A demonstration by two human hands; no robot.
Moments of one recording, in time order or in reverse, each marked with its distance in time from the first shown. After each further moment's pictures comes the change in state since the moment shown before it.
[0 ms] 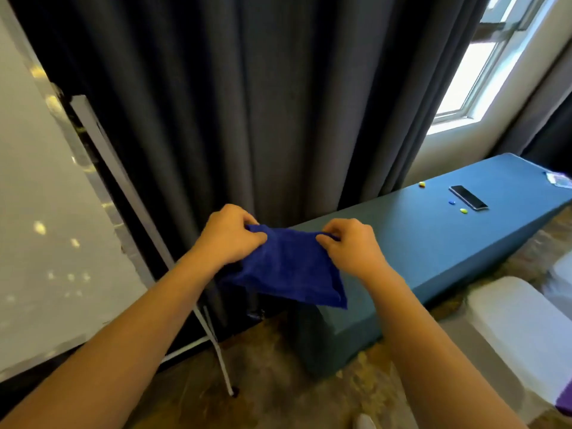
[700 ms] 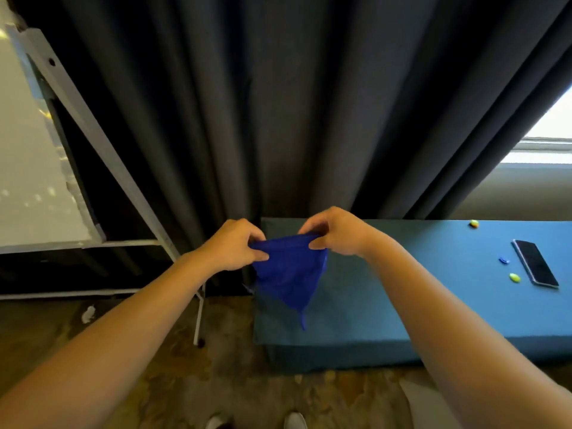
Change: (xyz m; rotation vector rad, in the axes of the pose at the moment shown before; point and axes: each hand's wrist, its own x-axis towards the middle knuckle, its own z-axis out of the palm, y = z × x) left_hand 0.071 0.104 0.165 0.085 -0.060 -0.145; right_hand 0.200 0.149 -0.079 0.024 -0.844 -0.467
